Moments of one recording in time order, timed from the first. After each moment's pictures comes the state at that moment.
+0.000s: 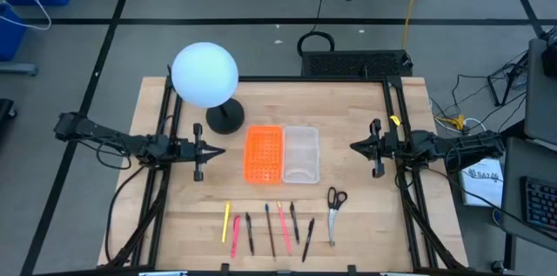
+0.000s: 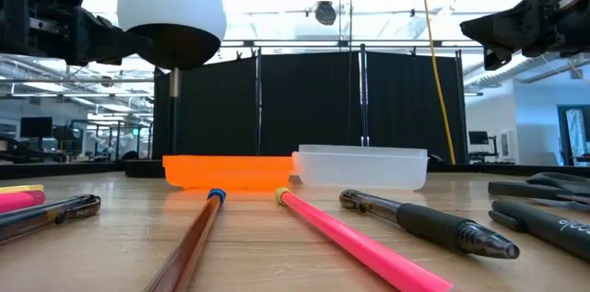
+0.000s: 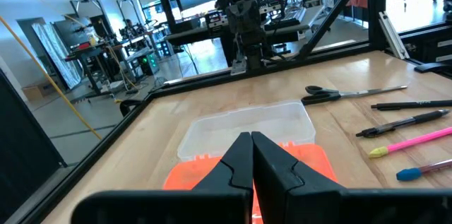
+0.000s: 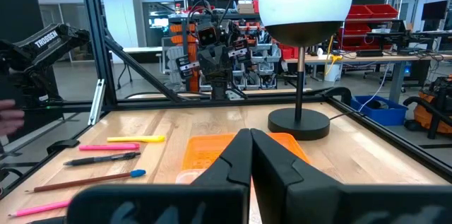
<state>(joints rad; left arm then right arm) -0.24 0.42 0.01 0.38 -0.29 0.23 0.13 0.06 0.02 0.13 0.18 0.02</state>
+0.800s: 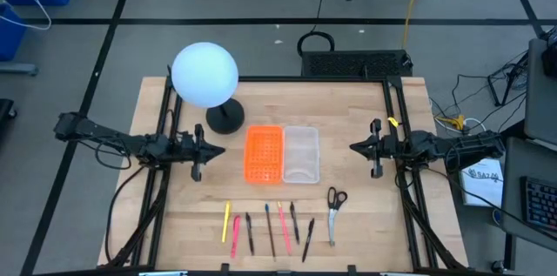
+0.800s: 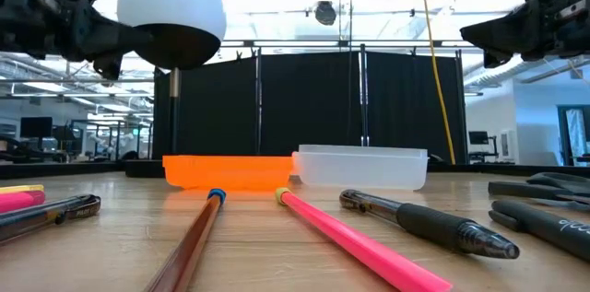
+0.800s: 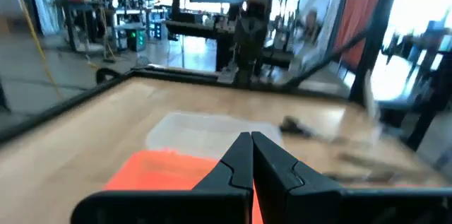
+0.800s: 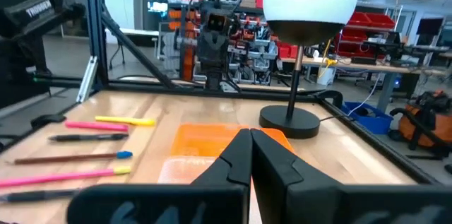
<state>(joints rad) -0.24 0.42 0.01 0.43 -0.29 -0.18 0.13 0.06 0.02 0.10 0.18 -0.09</state>
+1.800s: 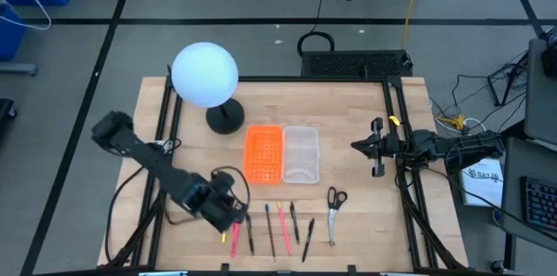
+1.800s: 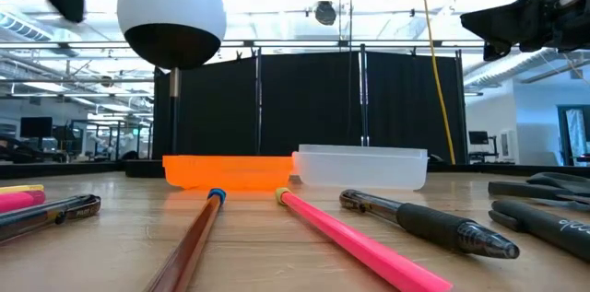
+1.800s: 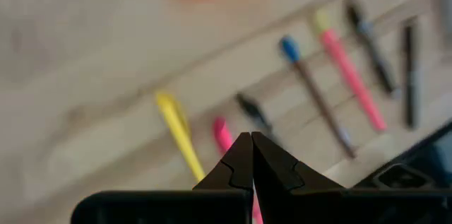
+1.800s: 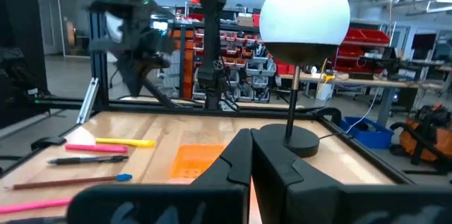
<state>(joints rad) -0.61 1.62 1.31 -0.99 -0.17 -1.76 0.13 0.06 0.01 0.17 0.18 -0.07</state>
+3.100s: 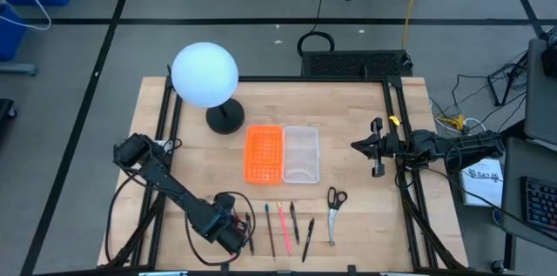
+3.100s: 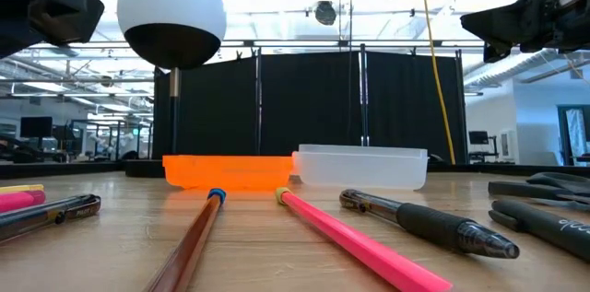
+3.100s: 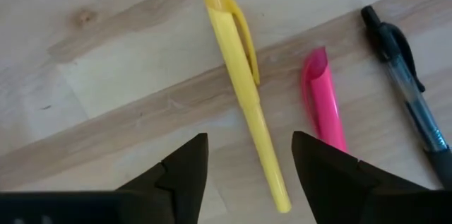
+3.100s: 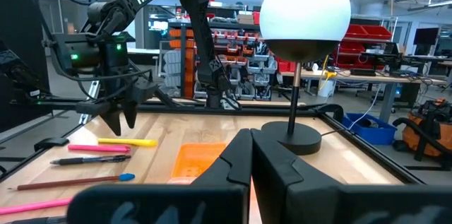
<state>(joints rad) -0.69 1.91 1.33 -1.04 0.00 -1.89 0.13 0.06 0.02 0.16 0.18 -0.06</state>
